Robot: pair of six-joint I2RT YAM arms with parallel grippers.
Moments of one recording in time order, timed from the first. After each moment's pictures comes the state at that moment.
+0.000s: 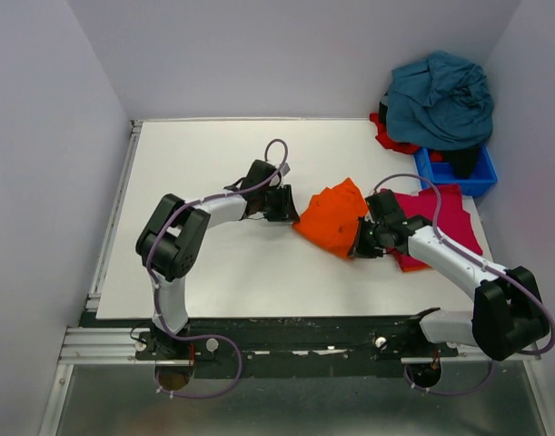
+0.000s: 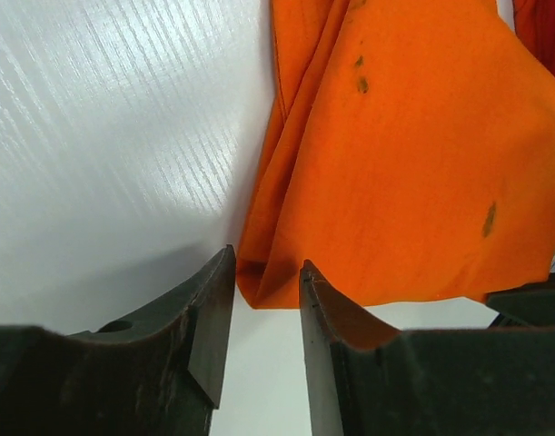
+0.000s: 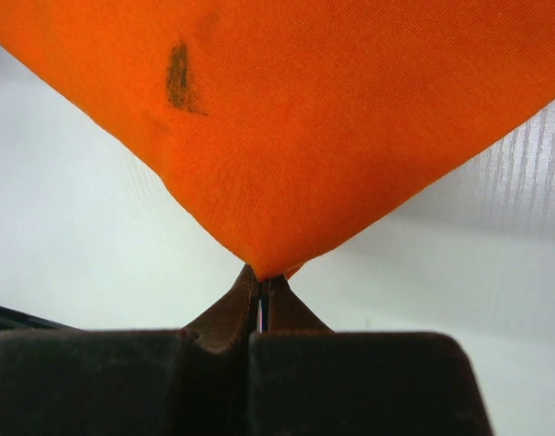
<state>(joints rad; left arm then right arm) -0.53 1.91 1.17 -0.06 0.43 -0.53 0.42 1.29 0.74 -0.53 -0.14 0.58</state>
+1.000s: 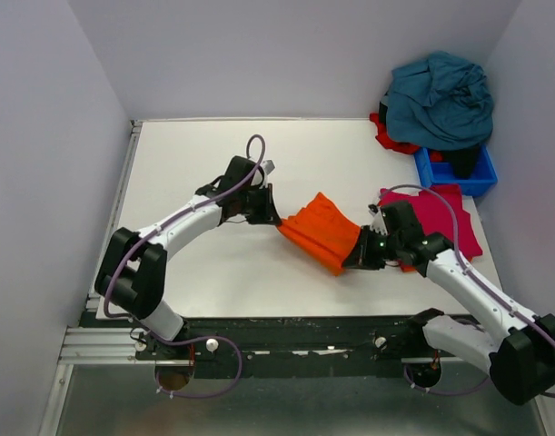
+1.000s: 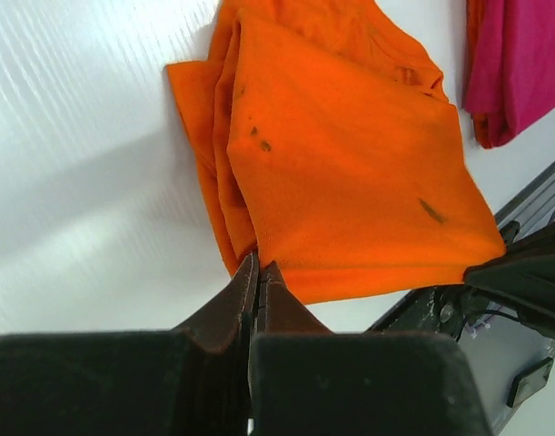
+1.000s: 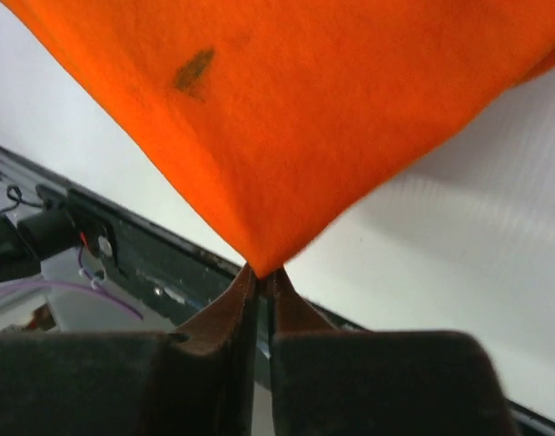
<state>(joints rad) -0.49 1.61 1.11 -0.33 0.42 -0.51 0.40 1.05 0.69 -0.58 -0.38 0.61</state>
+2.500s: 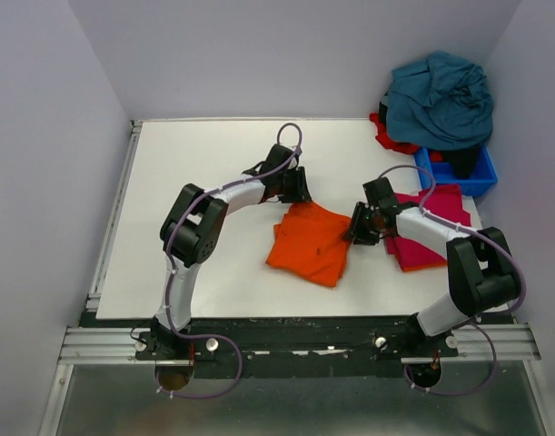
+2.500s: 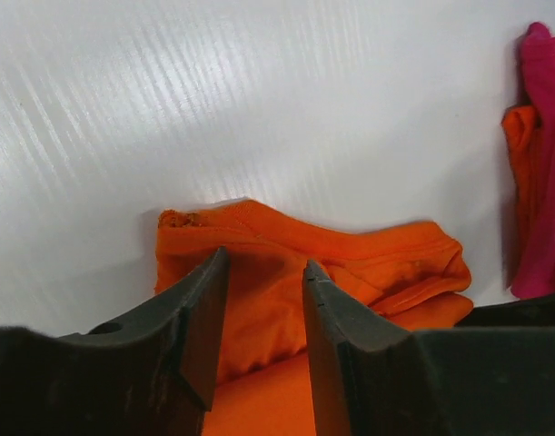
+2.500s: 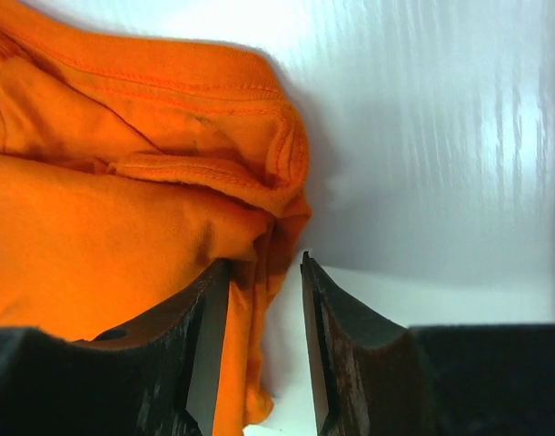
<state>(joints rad) -0.56 2.11 1.50 -0.14 0.28 -0.57 0.32 1.54 0.81 -0.37 -0.08 0.64</state>
